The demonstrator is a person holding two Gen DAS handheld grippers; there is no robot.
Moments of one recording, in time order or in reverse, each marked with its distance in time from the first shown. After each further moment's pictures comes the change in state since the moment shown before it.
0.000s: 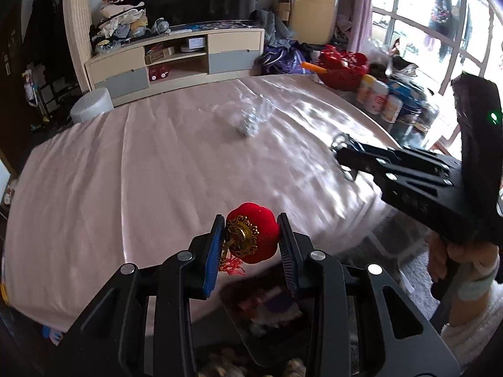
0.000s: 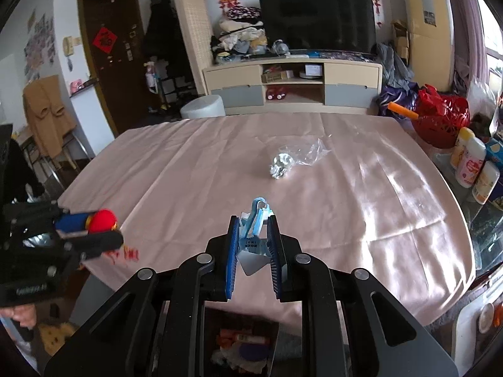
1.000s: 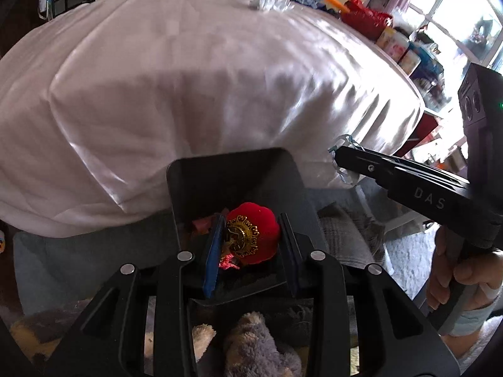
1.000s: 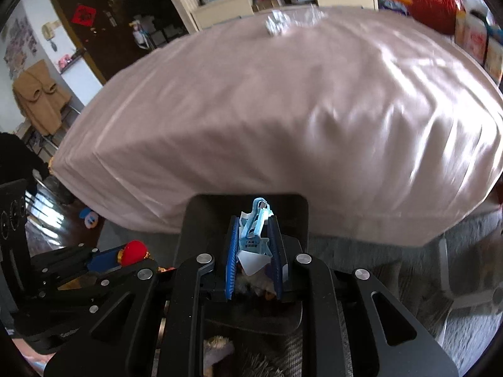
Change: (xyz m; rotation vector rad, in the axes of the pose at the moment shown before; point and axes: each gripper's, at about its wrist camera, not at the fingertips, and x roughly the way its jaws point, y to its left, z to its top) left arm 0.081 -0.022 -0.157 -0.237 0.205 -0.051; right arm 0.047 0.001 -0.150 0.168 0.302 0.055
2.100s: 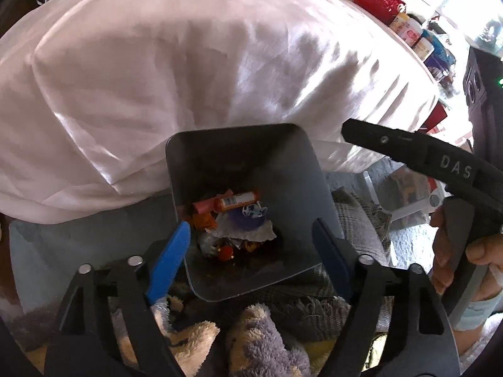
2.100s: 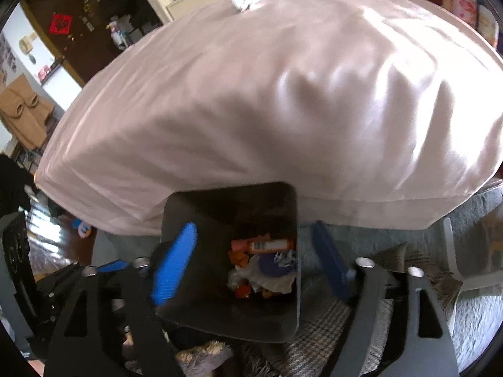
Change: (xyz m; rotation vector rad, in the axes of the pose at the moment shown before) left arm 0.020 0.013 -0.010 -0.021 0.067 -0.009; right arm 0.009 -0.026 0.008 0.099 0.008 -0.028
